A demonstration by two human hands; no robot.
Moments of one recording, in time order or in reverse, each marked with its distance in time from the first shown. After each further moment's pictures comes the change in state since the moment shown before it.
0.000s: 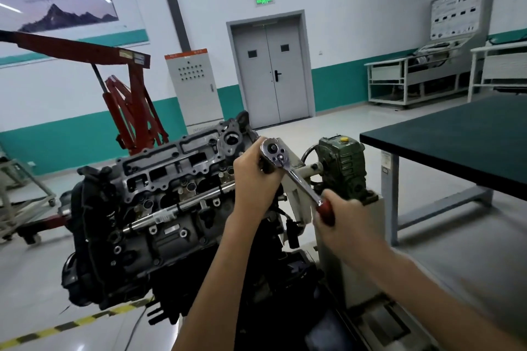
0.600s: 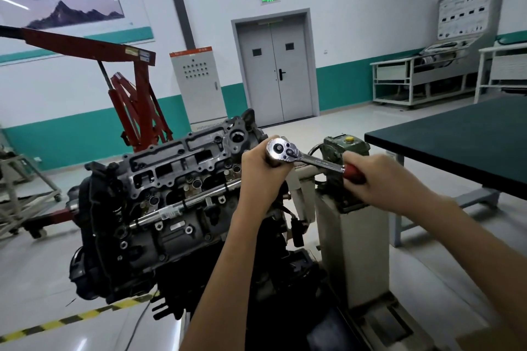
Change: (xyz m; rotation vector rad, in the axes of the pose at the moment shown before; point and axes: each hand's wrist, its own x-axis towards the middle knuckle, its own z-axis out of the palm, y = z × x) left_hand 0.005 0.002 -0.001 -0.058 -0.059 -0.135; right_hand 0.054 0.025 -0.060 -0.282 -0.078 -0.289
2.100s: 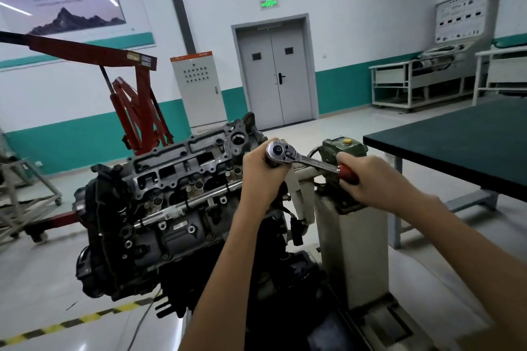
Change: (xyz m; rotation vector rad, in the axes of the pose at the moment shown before) left_hand 0.001 0.000 0.001 -0.010 0.008 0.006; right_hand 0.000 0.003 0.007 0.003 -0.003 0.014
